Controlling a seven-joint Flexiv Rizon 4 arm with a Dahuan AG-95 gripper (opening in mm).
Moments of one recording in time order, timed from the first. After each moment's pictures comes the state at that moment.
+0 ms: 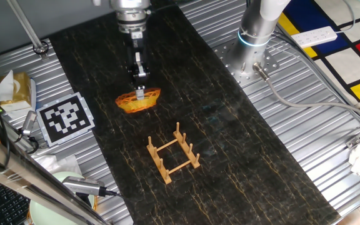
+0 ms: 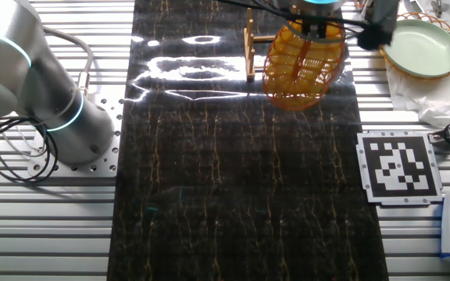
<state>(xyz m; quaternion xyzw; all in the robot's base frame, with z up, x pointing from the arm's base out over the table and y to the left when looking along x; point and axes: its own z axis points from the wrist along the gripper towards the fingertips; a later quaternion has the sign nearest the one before) 0.524 0.127 0.294 0.04 0.95 0.28 0.08</state>
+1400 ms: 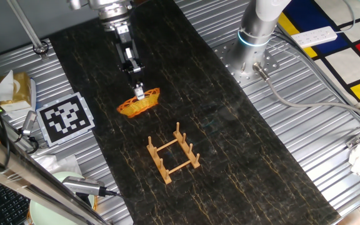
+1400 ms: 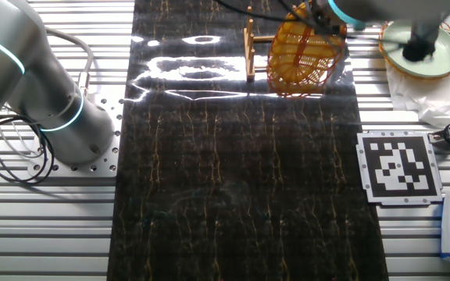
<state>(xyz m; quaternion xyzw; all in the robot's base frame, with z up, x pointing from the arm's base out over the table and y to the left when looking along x) 0.526 0.133 0.302 -0.01 0.95 0.32 0.04</state>
